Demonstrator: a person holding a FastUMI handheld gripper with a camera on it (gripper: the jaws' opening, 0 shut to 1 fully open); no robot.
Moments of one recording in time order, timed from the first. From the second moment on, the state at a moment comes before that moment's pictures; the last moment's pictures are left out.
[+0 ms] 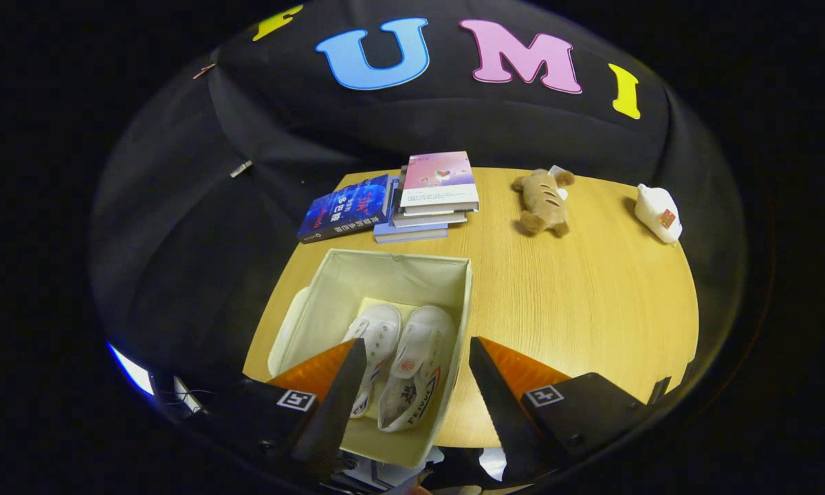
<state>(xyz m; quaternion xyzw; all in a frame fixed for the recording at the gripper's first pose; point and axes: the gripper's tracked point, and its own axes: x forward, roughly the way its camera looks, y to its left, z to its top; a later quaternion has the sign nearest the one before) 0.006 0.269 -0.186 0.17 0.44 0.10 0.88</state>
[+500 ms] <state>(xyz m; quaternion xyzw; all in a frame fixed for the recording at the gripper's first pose) -0.002 0.176 -0.138 0.13 0.29 0.15 0.94</state>
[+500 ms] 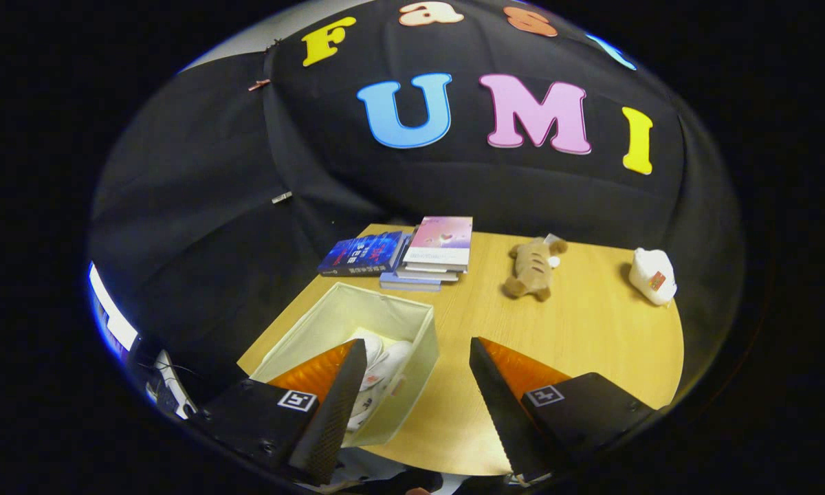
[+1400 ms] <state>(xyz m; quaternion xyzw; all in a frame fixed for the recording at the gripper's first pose) -0.010 -0.008 -0.126 0.10 0.17 0.04 0.98</state>
